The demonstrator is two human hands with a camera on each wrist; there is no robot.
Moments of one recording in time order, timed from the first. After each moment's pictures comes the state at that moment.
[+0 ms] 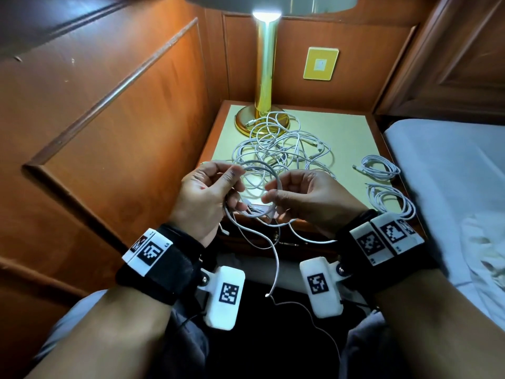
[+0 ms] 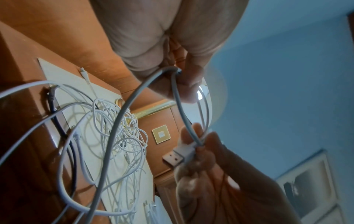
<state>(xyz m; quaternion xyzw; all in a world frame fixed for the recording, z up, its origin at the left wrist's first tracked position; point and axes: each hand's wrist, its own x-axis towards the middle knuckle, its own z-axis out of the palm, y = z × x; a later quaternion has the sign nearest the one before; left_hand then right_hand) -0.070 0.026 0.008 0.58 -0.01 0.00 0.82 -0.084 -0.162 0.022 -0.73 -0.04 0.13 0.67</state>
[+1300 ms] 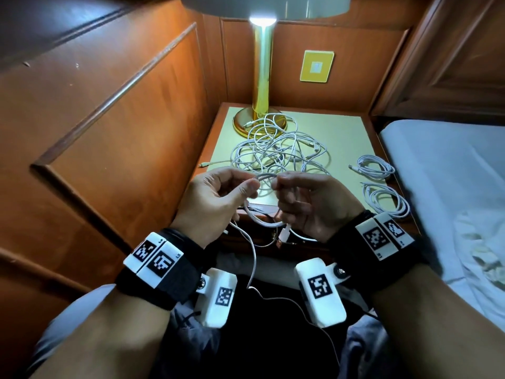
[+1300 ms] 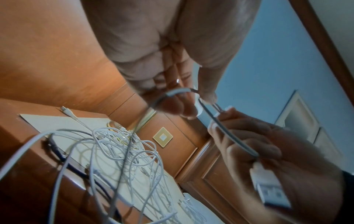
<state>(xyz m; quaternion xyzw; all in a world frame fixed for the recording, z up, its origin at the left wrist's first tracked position) -0.084 0.031 0.013 0.74 -0.11 0.03 0.66 -0.096 -0.158 0.035 -0.50 0.01 0.23 0.83</state>
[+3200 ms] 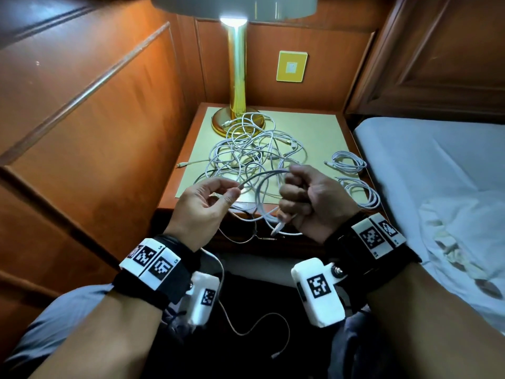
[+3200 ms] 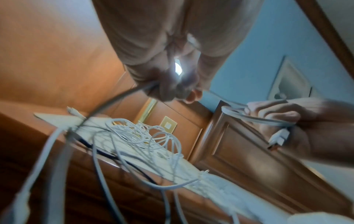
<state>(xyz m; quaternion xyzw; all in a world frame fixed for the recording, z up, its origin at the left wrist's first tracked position) -0.084 0.017 -0.018 0.77 -0.12 0.02 0.63 -0.112 -0.188 0.032 -0.47 0.09 0.16 0.86</state>
